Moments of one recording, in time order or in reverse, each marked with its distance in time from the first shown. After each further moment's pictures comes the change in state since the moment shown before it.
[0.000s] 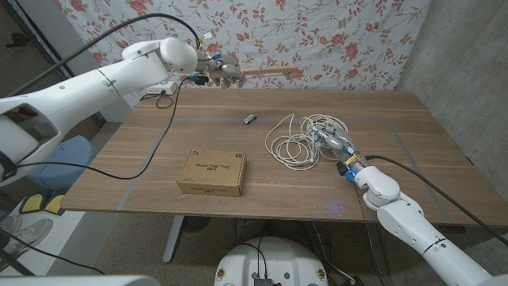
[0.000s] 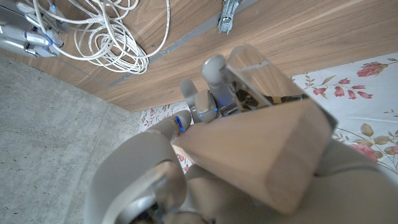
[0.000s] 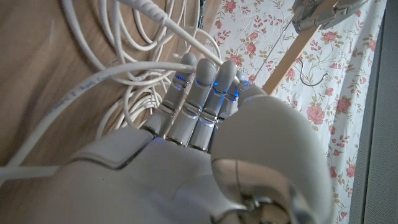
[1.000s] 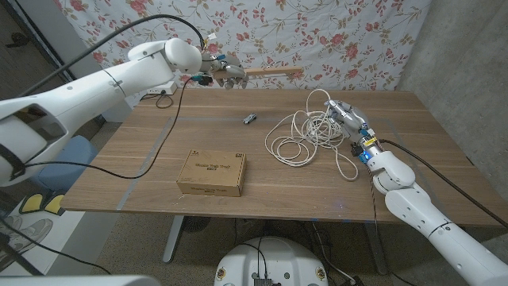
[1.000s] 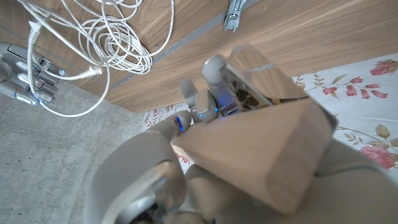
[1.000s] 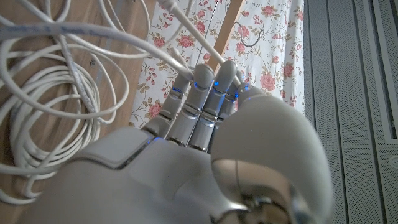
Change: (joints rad) left arm 0.003 -0.036 -0.005 0.022 0.017 -0.007 -0.012; left_hand -0.008 0.000 0.008 0.000 -0.006 -0.002 -0.003 0.007 -0.005 0.000 0.000 0.000 0.001 0.000 0.000 0.000 0.002 0.000 0.000 0.000 -0.005; right arm 0.091 -0.070 0.009 0.069 0.250 0.166 0.164; right_hand -0.002 0.002 0.027 0.055 -0.019 -0.018 -0.016 0.031 -0.020 0.001 -0.001 -0.010 0.013 -0.088 0.024 0.085 -0.005 -0.326 0.010 0.031 -0.011
